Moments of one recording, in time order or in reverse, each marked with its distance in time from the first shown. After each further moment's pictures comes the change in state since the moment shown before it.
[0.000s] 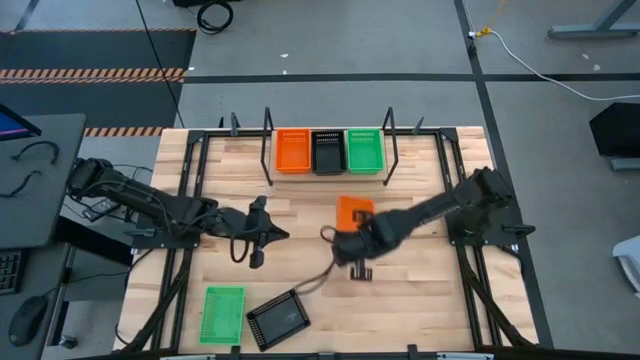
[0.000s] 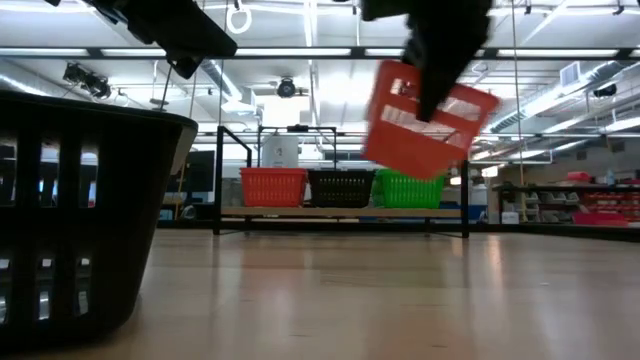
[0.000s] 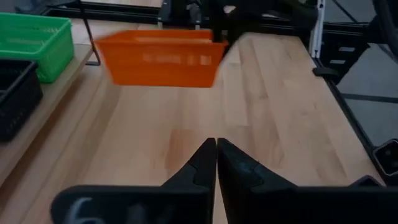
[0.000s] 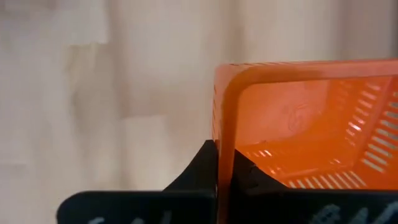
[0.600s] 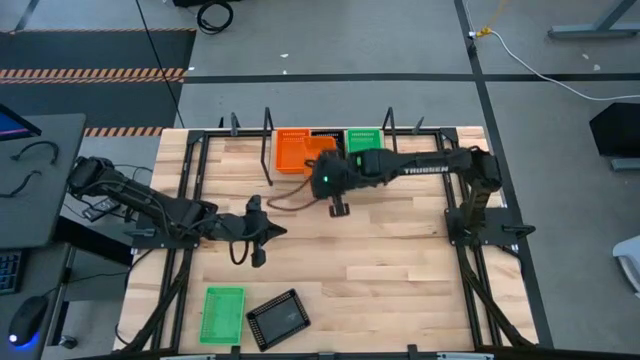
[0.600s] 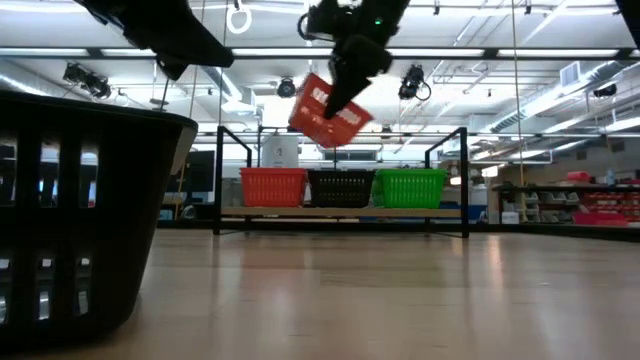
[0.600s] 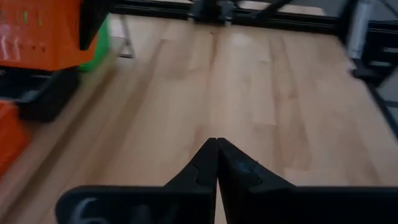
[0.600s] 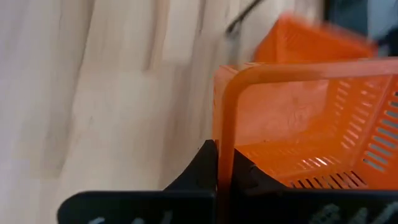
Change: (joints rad) left arm -0.046 0.000 0.000 -0.047 -0.162 -0.060; right arm -0.395 0.000 0.109 0.251 -0.003 -0.707
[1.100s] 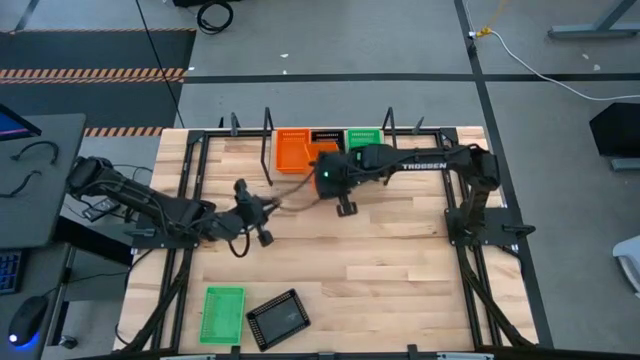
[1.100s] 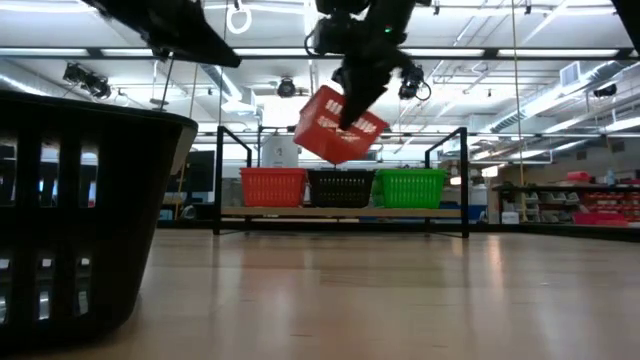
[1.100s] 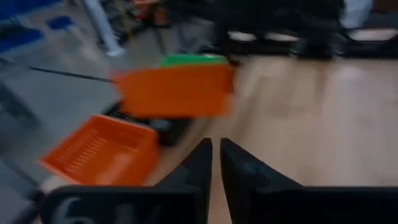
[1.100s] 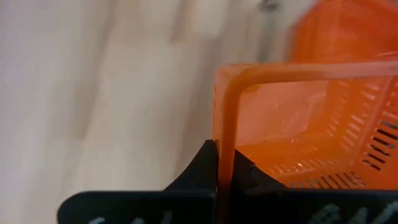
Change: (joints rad) left arm 0.012 -0.017 0.000 0.032 -0.430 0.103; right arm -0.032 0.006 0.000 -0.126 -0.121 -0.056
